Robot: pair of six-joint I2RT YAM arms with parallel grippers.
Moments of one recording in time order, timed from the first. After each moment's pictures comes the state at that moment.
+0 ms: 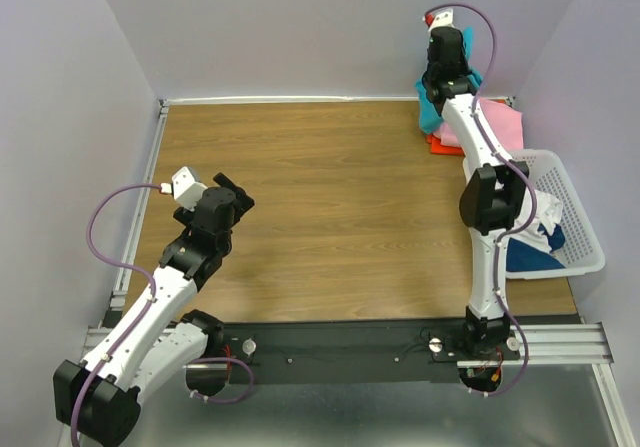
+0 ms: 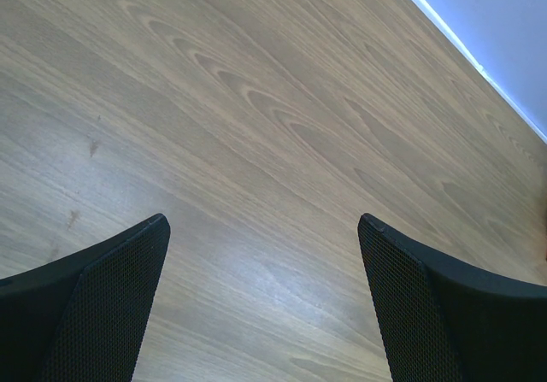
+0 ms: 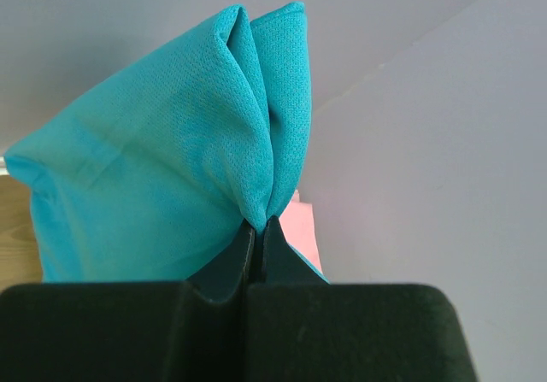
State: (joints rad) left arm -0.42 0.81 0.65 -0.35 -0.61 -0.87; right arm 0.19 2.29 2.27 -0.23 0.71 -0.48
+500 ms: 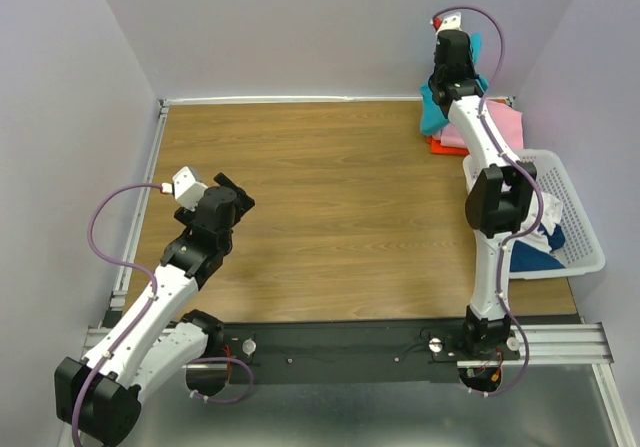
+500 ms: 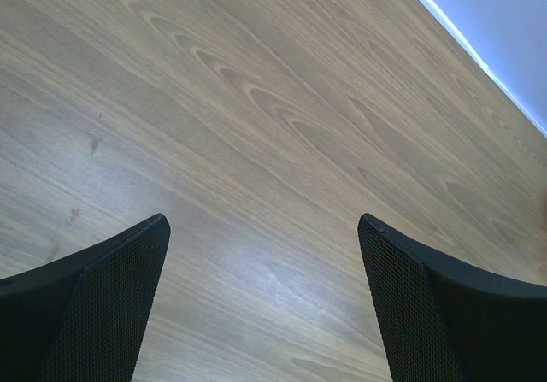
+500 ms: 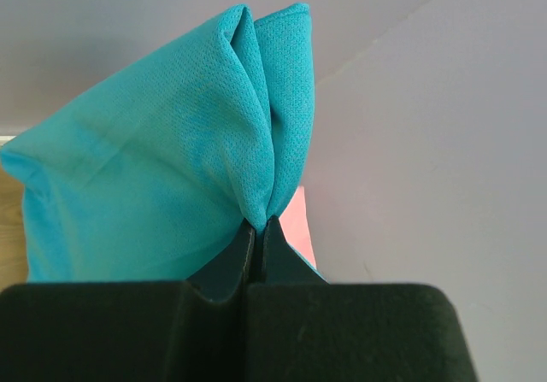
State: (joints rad) left arm -0.42 0.83 0.65 -0.35 -0.61 -0.88; right arm 0.17 2.22 2.18 -0.23 0.71 -0.46
